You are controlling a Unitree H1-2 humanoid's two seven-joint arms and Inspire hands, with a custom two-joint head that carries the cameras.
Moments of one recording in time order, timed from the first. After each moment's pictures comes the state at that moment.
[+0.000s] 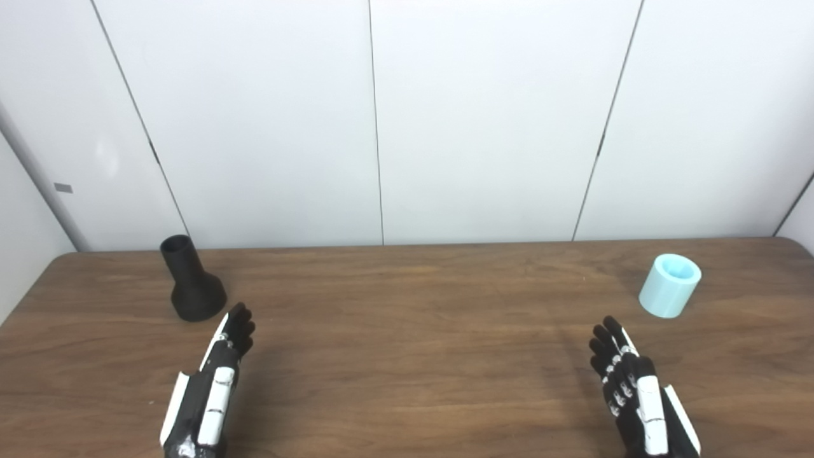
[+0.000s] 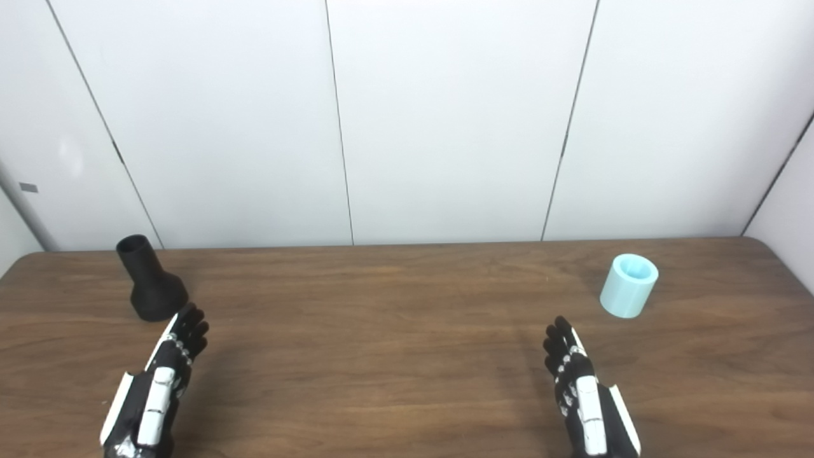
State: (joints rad) left arm 0.06 0.16 0.09 -0.05 -0.11 -0.26 -0.12; right arm 0.14 -0.08 -0.08 -0.19 0.18 -0.03 0.08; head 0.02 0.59
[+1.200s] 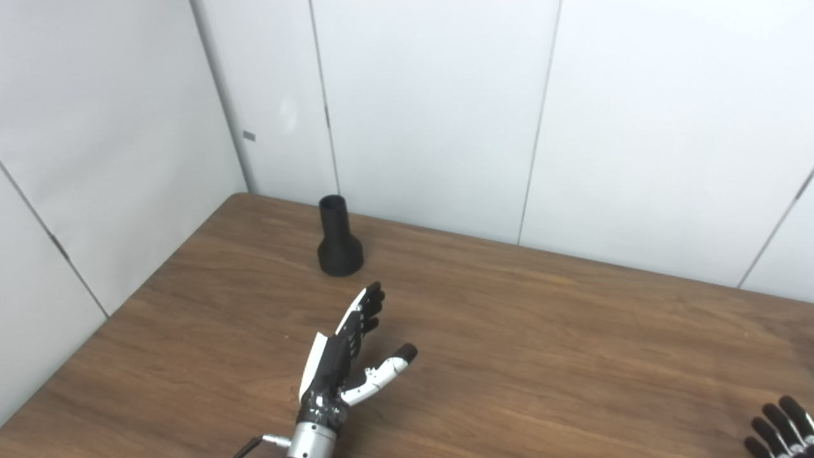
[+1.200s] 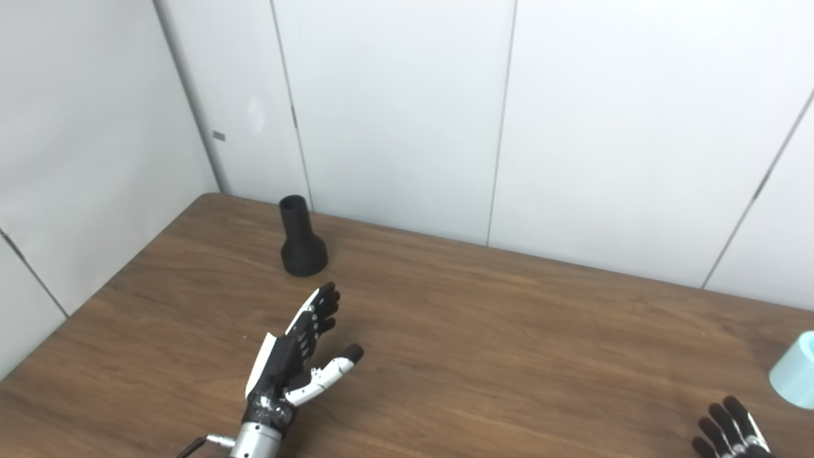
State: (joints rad) left arm 0.10 0.01 0.08 -0.15 0.09 -0.15 0.04; right arm 0.15 -0.18 -0.13 -0.16 0.27 0.00 0.14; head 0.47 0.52
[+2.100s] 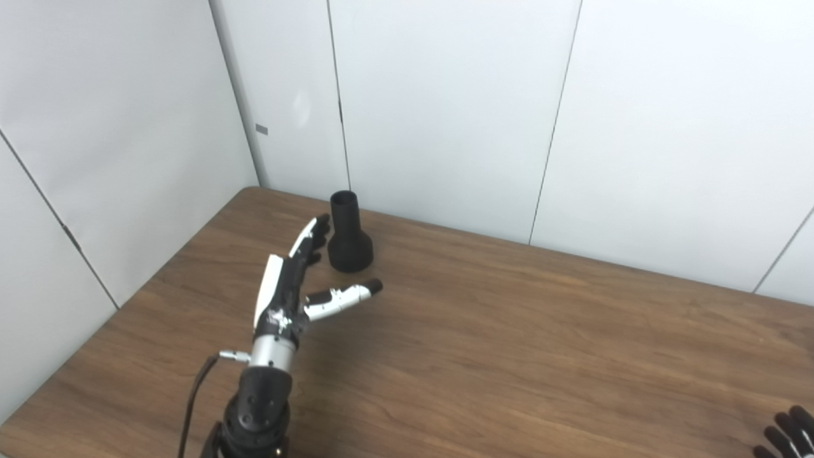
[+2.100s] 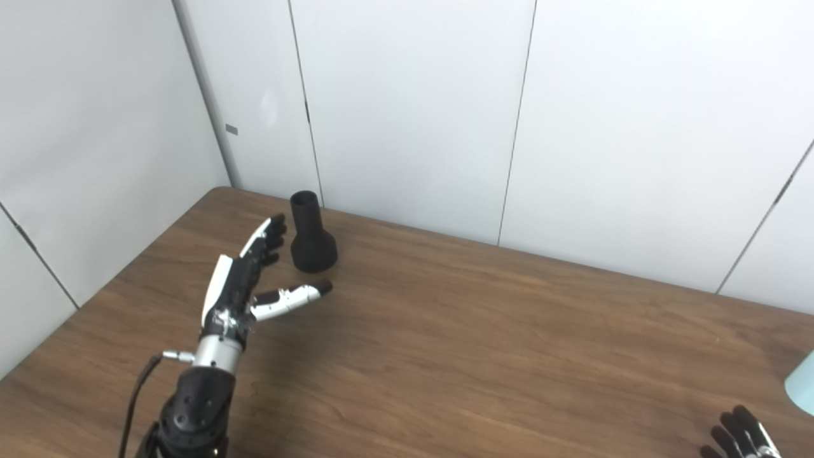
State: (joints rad) left arm -0.12 0.23 0.21 -0.29 0.24 0.25 0.10; right arm 0.13 -0.18 -0.13 -0.13 0.28 -0.03 0.16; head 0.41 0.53
